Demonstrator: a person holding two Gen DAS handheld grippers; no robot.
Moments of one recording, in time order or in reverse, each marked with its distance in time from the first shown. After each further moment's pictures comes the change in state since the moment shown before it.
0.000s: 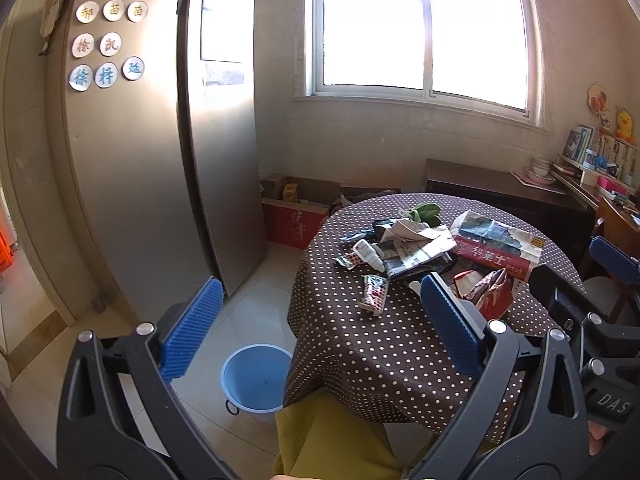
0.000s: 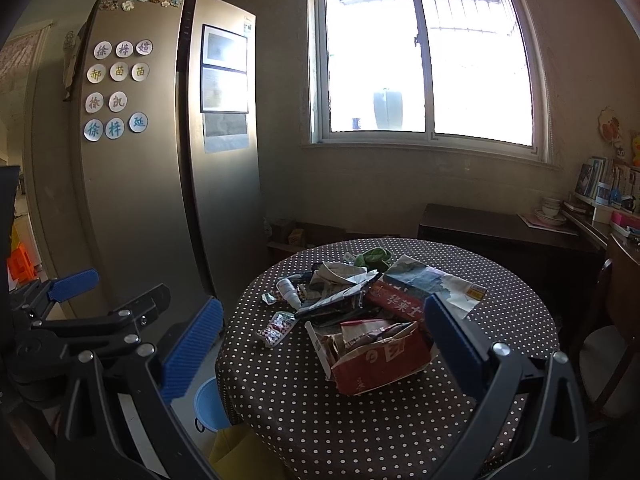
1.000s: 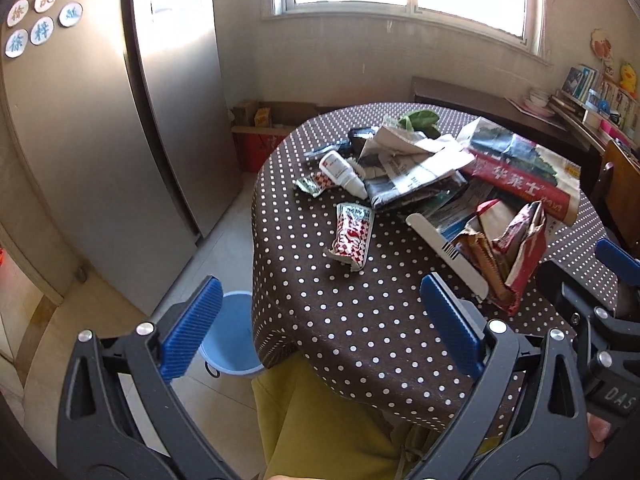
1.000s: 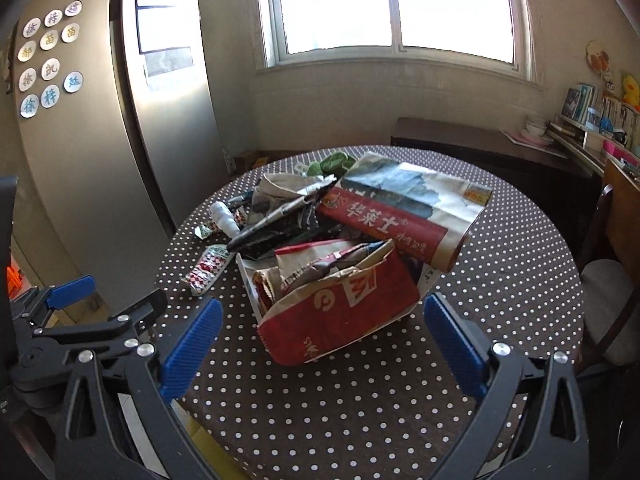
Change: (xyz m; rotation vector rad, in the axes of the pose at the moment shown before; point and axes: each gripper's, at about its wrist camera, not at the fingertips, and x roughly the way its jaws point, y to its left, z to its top) left arm 0.122 -0.033 -0.033 0.055 0.297 -0.055; right arm 0.103 -0.045 -0.045 0.115 0.295 -0.089
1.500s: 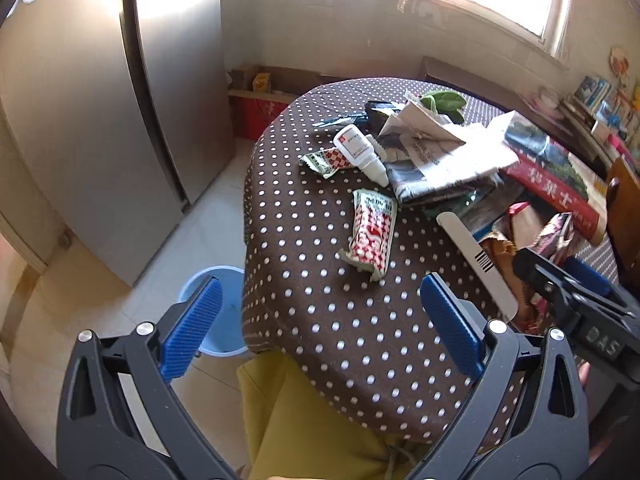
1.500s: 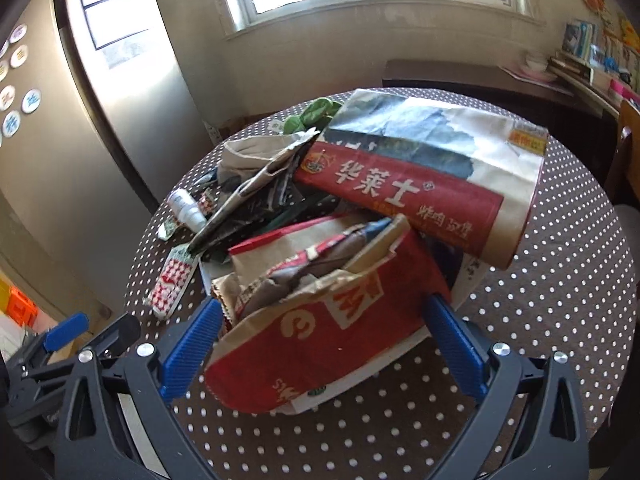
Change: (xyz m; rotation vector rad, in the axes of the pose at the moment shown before) left arm 0.044 0.019 0.012 -0.093 0.107 -0.052; right arm 0.084 -0.017 0.018 0.157 0.161 0.020
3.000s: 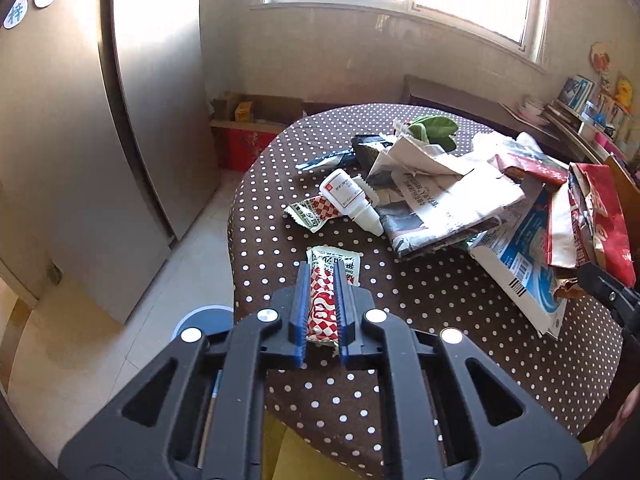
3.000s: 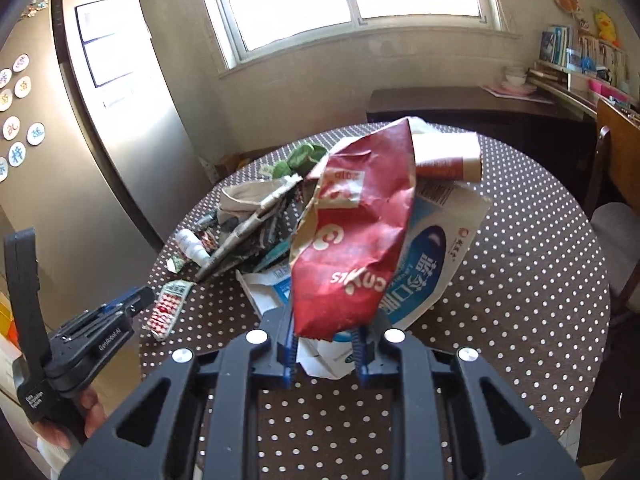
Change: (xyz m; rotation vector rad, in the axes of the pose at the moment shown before) left arm 0.007 -0.002 0.020 0.070 -0.099 -0.037; right arm -0.066 -0.026 -0.005 0.027 -0.134 0.006
